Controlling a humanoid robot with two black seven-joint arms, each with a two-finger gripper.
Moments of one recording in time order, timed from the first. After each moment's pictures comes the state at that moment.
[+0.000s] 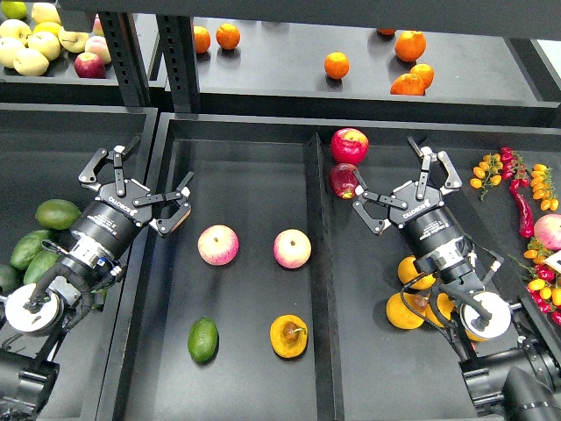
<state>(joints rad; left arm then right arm) -0.13 0.00 -1.44 -1.19 0.01 -0.48 0.30 0.25 0.01 1.43 1.03 -0.20 0.58 -0.16</state>
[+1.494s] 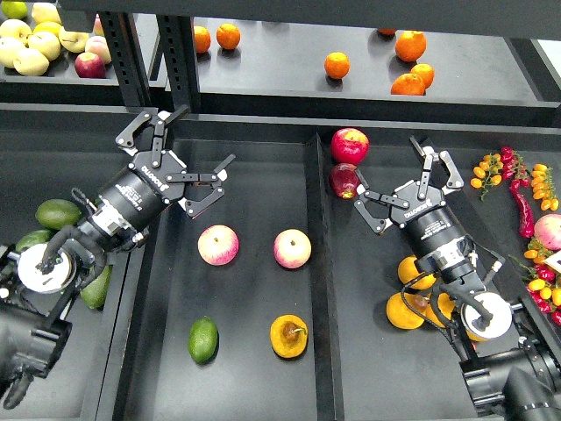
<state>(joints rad) -0.34 0.07 -1.34 -1.15 -0.01 -0.49 0.48 0.25 0.01 1.45 1.03 -0.20 0.58 -0.16</state>
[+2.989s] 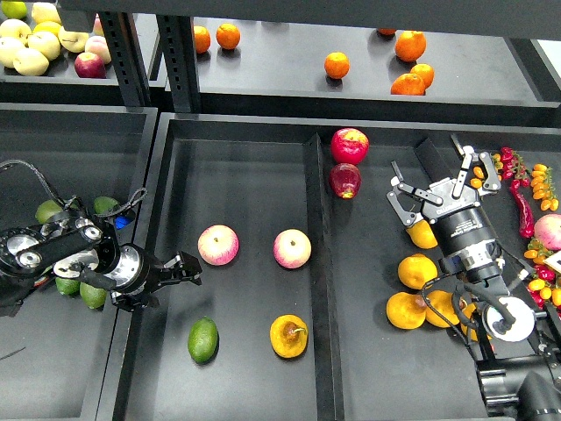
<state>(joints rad) -0.77 0.27 -0.24 -0.76 0.76 -0.49 0.49 0.23 0.01 1.56 1.04 -0.20 0.58 -0.16</state>
